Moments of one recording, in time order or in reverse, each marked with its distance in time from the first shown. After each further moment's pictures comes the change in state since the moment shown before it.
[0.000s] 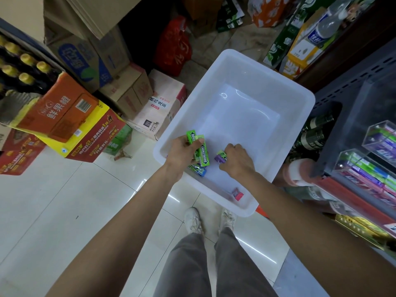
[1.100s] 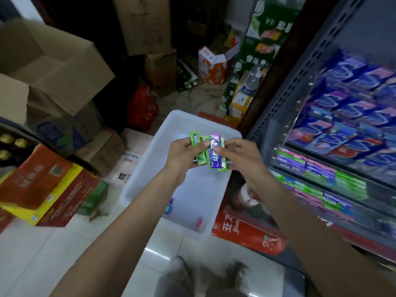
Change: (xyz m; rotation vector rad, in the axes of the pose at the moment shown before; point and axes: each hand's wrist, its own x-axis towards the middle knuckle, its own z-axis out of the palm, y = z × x) left_hand -0.074 0.112 0.098 -0.044 -0.266 0.282; right_hand -0.114 0.043 -0.170 1.266 0.269 -0.081
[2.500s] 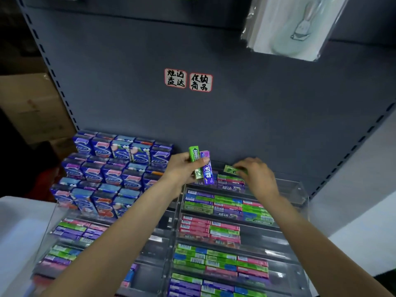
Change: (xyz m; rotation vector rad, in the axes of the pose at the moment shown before) left_hand -0.027 0.038 0.578 0.181 -0.224 0.160; right_hand -0.053 -0.007 -0.617 -1.129 0.540 -0.446
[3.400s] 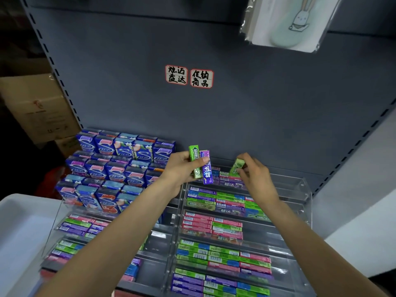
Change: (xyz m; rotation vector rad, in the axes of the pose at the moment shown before) left_hand -0.002 -0.005 -0.005 0.056 0.009 0.005; right_hand -0.013 0.002 0.021 0.246 0.133 -0.035
